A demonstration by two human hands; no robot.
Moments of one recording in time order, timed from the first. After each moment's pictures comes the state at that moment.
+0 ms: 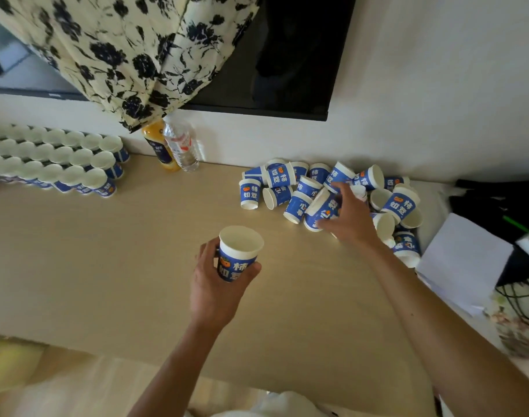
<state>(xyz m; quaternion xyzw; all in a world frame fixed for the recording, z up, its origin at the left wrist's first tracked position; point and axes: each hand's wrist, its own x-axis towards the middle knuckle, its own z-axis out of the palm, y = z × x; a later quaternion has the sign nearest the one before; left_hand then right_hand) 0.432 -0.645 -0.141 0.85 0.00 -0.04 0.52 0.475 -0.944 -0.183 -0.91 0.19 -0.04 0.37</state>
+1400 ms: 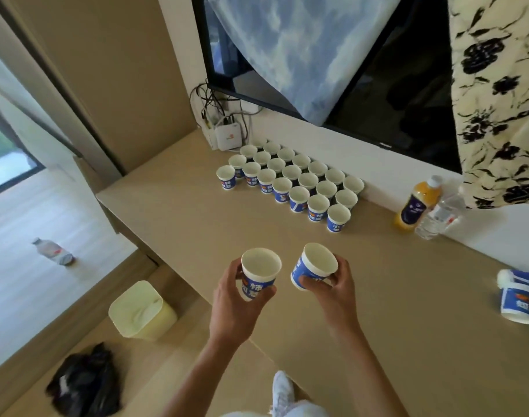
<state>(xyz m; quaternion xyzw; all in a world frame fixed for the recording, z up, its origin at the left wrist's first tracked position) 0.558 -0.144 -0.143 0.85 0.14 0.07 0.51 0.609 -0.330 -0.178 -0.65 0.10 0.01 0.76</state>
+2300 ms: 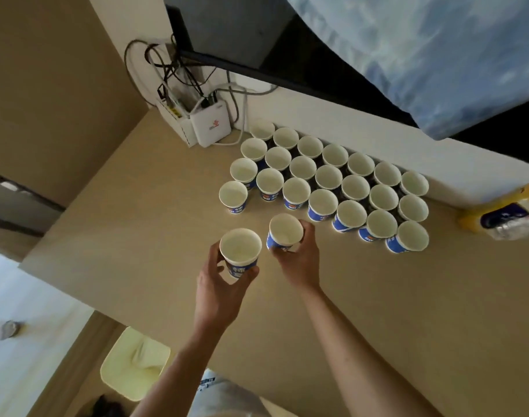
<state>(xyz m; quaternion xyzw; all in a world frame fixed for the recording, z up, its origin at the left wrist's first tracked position) 0.839 0.077 -0.221 0.84 0.13 -0.03 0.52 0.880 -0.087 -0.270 -0.77 0.23 -0.04 0.59</state>
